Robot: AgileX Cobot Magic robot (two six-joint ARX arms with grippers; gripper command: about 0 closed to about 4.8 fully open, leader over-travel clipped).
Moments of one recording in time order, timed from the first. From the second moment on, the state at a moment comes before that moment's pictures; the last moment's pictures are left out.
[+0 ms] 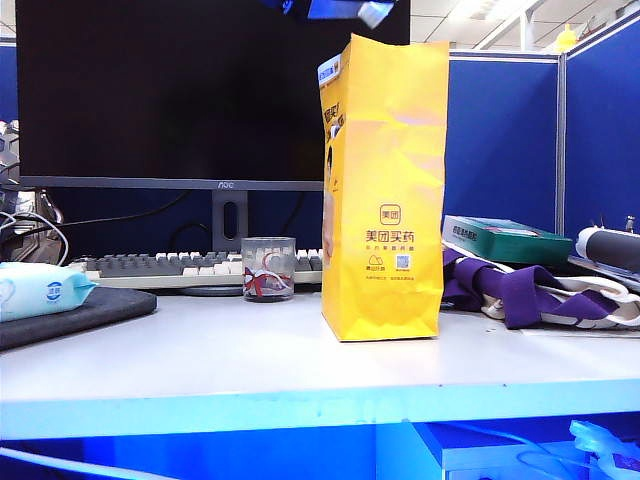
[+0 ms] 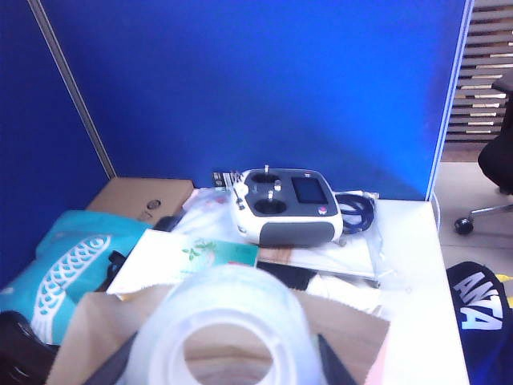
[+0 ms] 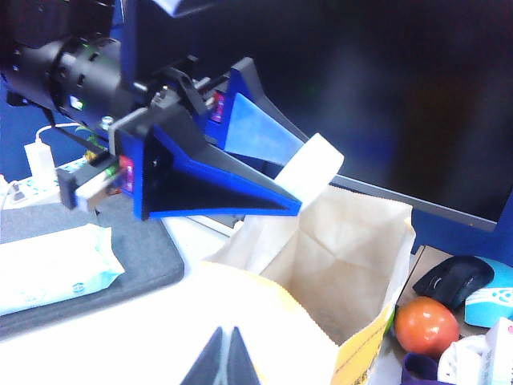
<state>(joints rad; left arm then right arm) -0.52 1.86 1.82 -0.22 0.71 0.36 0.36 0.92 0.87 0.02 -0.34 -0.07</state>
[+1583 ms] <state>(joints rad) -0.52 0.54 1.17 -0.84 -0.15 0.32 0.36 0.44 0.82 -0.17 -0.25 -0.08</state>
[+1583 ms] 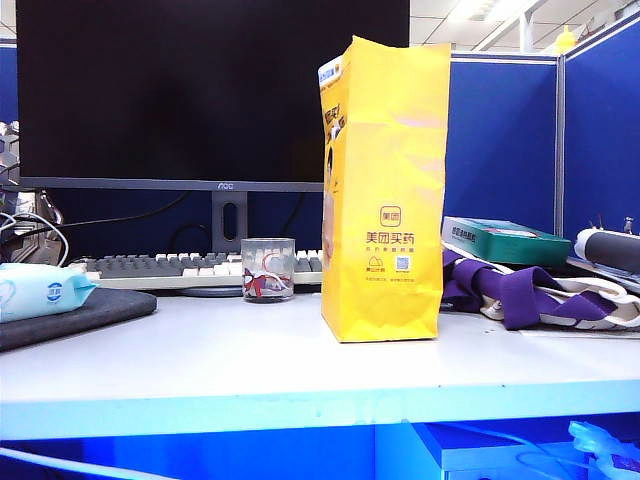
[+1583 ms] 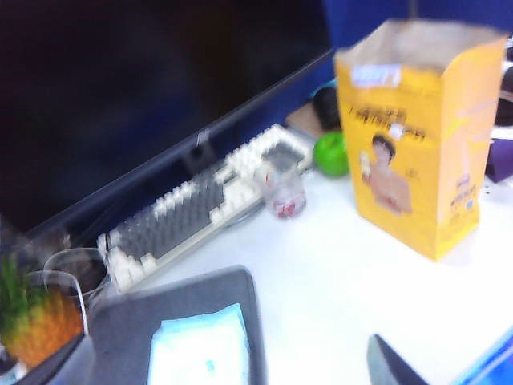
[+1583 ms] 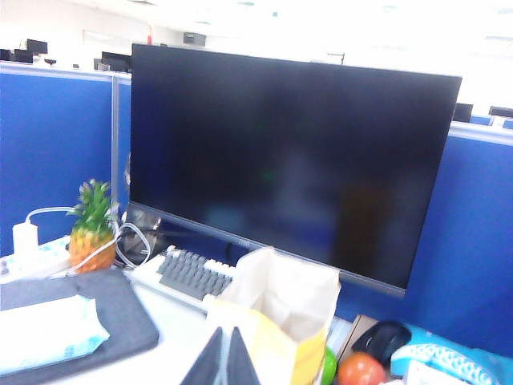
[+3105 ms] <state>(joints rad) -0.49 0.20 0.77 -0.79 -0.11 0.06 0.36 0.23 0.46 -0.27 -0.31 0.11</state>
